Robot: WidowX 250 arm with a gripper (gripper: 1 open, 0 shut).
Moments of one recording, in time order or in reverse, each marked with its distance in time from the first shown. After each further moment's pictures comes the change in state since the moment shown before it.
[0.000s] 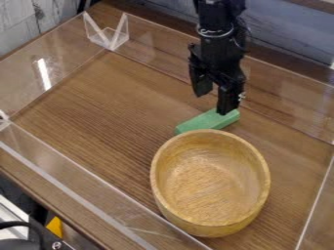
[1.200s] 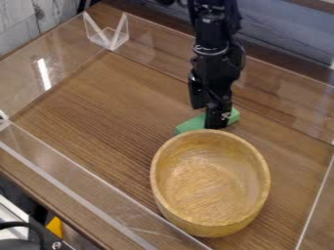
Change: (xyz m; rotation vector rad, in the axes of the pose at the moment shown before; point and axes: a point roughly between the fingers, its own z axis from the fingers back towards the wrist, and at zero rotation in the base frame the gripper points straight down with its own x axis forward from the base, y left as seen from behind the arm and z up) arm -0.018 0.013 -0.015 -0.005 0.037 -0.215
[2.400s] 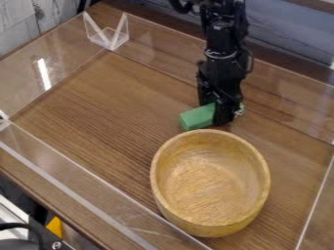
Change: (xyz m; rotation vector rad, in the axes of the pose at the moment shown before) arm 0.031 0.008 -0.024 0.019 -0.009 0.102
